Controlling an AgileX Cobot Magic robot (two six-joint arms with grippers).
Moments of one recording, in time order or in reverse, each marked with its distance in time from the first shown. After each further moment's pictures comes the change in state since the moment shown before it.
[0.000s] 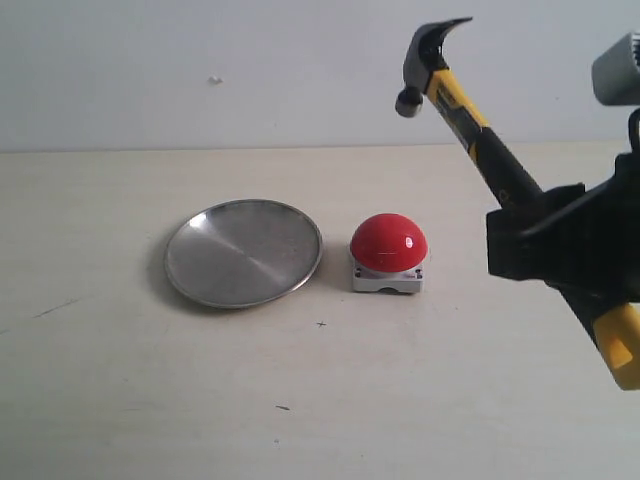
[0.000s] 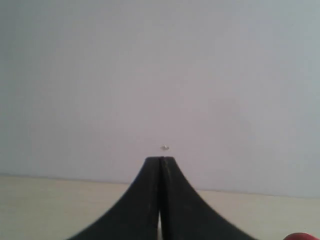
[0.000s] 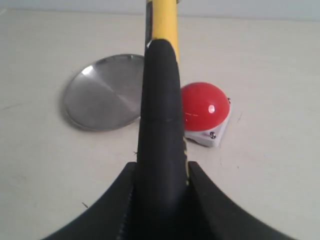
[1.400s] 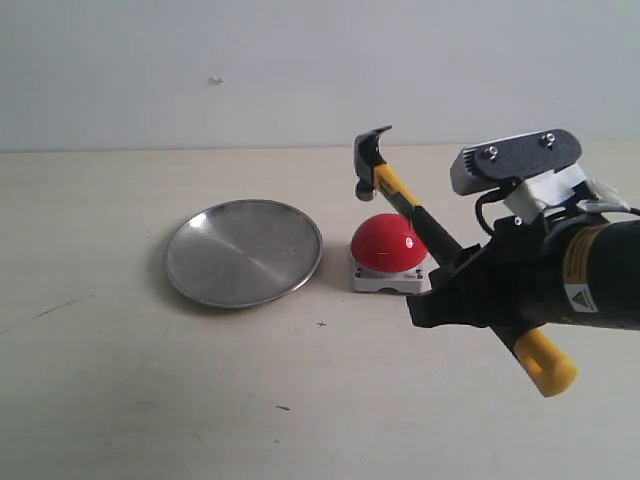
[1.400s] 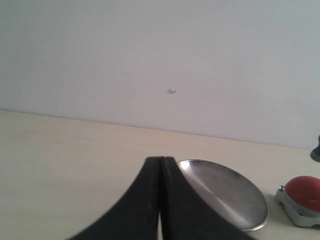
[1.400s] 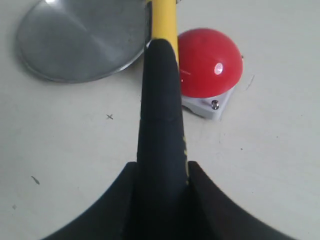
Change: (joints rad) left arm 0.002 0.000 0.142 0.007 0.021 -0.042; right arm -0.066 0.368 0.005 -0.101 -0.193 -0.014
